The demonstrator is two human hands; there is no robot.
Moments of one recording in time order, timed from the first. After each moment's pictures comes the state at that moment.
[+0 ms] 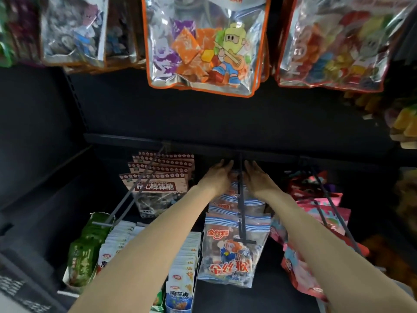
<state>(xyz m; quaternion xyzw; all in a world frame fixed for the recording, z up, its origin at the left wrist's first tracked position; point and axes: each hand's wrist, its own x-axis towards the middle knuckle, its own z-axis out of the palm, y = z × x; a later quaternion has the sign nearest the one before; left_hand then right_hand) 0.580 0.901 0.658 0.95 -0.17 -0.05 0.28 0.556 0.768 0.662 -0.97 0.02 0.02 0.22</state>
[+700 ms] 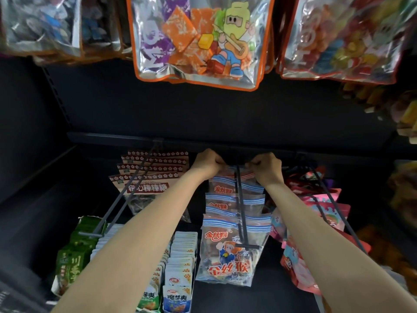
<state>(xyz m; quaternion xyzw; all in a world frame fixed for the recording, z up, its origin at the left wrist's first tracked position) 0.601 0.913 0.681 0.91 -0.15 -0.05 0.38 0.563 0.759 0.679 -0.93 0.13 -0.15 0.32</state>
